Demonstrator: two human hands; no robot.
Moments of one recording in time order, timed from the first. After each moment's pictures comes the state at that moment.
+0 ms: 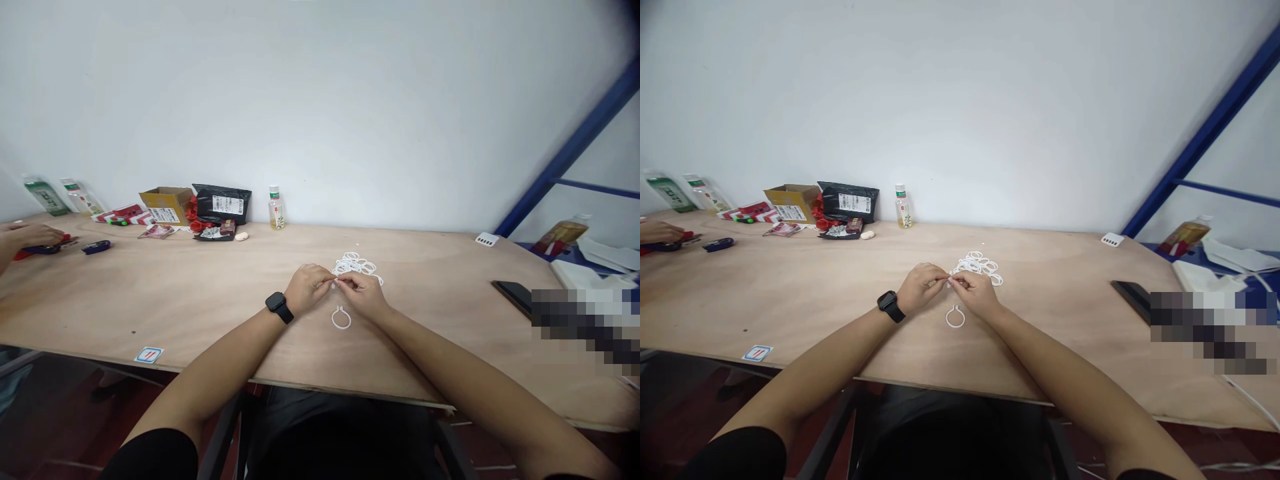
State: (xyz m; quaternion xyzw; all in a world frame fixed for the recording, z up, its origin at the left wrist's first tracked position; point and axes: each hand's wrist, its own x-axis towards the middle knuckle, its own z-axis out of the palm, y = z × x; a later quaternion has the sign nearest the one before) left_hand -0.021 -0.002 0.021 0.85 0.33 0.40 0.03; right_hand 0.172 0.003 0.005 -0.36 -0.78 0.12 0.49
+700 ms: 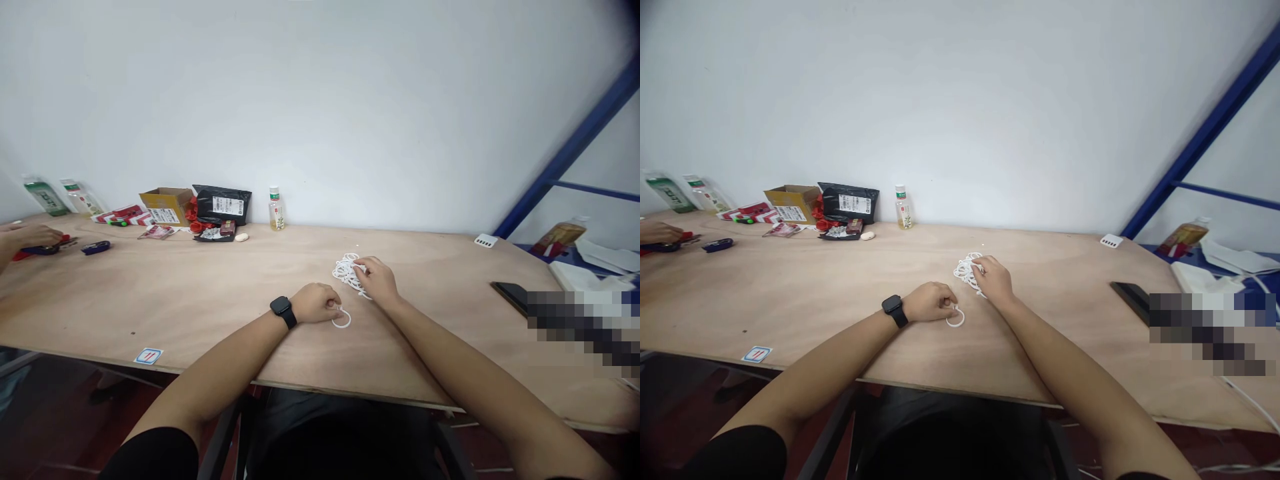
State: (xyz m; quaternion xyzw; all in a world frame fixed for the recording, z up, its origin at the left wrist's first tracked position) left_hand -0.010 -0.004 0.006 0.91 0.33 0.22 0.13; right_hand 0.208 0.043 0.003 -0.46 -0.77 -0.02 0.45
